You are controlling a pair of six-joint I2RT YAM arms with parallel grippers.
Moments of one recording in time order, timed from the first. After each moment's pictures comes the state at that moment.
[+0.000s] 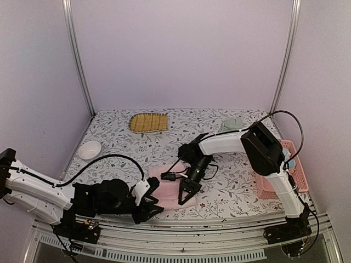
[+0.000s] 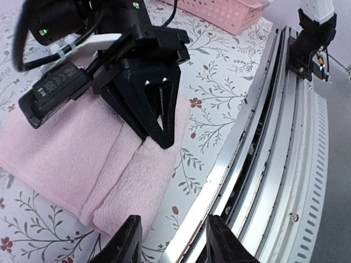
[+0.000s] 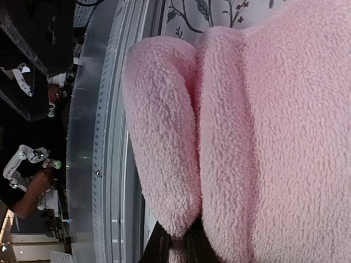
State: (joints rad) left arm -1.30 1.19 0.38 0.25 -0.14 -0.33; right arm 0.87 2.41 1.76 -1.12 -0.95 -0.71
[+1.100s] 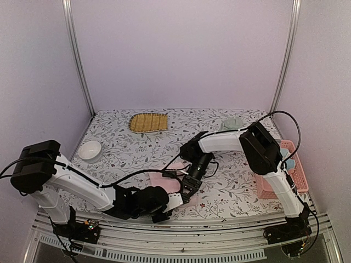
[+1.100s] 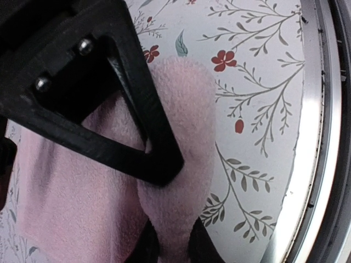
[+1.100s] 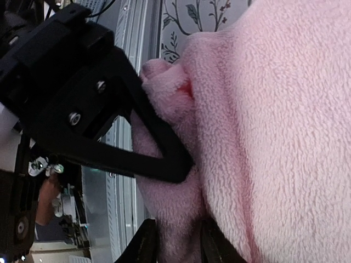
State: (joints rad) left arm -1.35 1.69 0.67 0.19 -0.35 0.15; right arm 0.84 2.47 1.84 -1.26 -1.02 -0.70
